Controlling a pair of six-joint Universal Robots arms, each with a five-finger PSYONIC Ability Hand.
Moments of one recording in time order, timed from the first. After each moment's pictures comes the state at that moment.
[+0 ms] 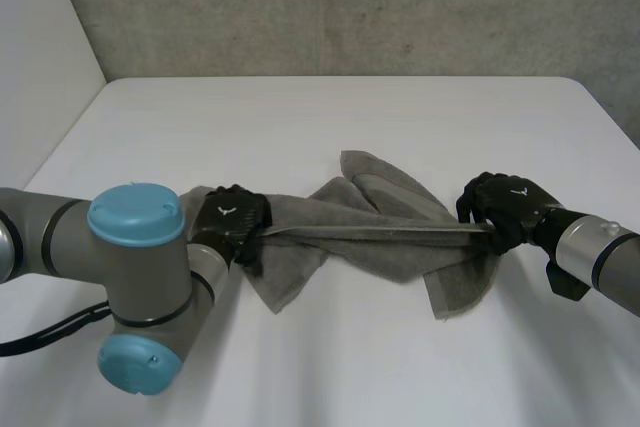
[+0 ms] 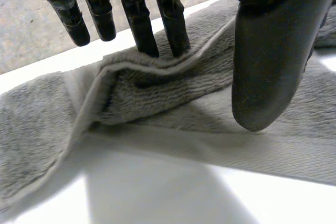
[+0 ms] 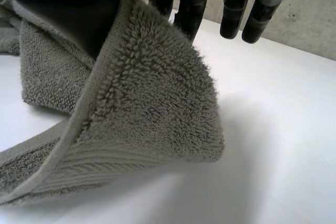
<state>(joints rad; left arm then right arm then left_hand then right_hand) 4.17 -2.17 -1.58 3.40 -1.65 3.19 1.64 -1.17 1.67 -0.02 1.01 2.88 0.55 0.55 0.22 0.23 0.35 1.32 1.31 0.18 0.18 1.16</state>
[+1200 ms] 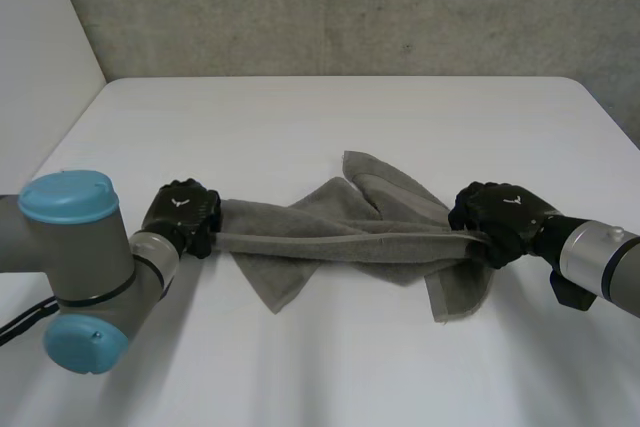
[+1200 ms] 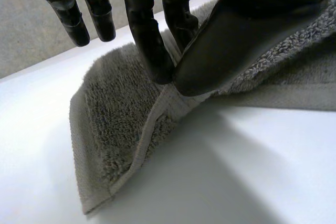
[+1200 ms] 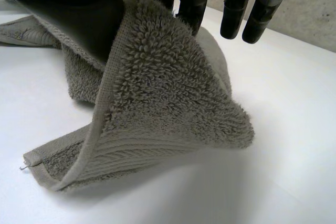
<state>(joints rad) 4.36 -2.13 -1.65 3.43 -1.54 3.30 1.63 -1.21 1.69 0.10 0.95 2.77 1.28 1.31 0.22 0.23 1.14 1.32 1.31 0.18 0.18 1.17</state>
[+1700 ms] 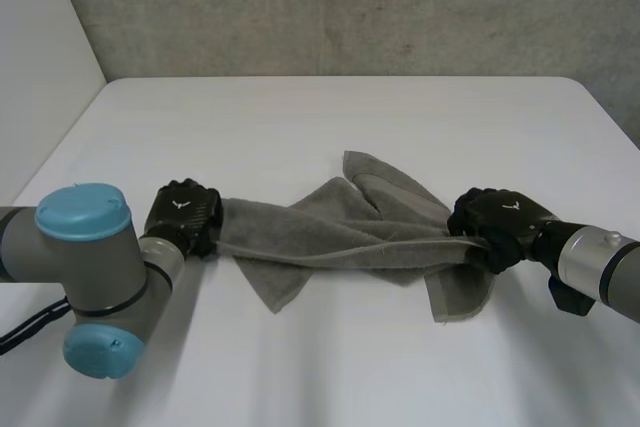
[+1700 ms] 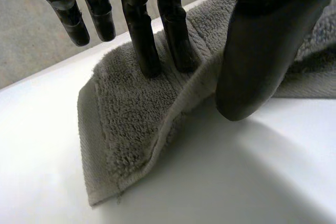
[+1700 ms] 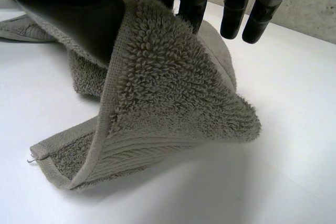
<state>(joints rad) 4.34 -2.16 -1.67 3.52 -1.60 3.30 1.63 -1.21 1.70 0.10 0.95 2.77 0.74 0.75 0.22 0.23 0.55 1.32 1.31 0.18 0.18 1.17</state>
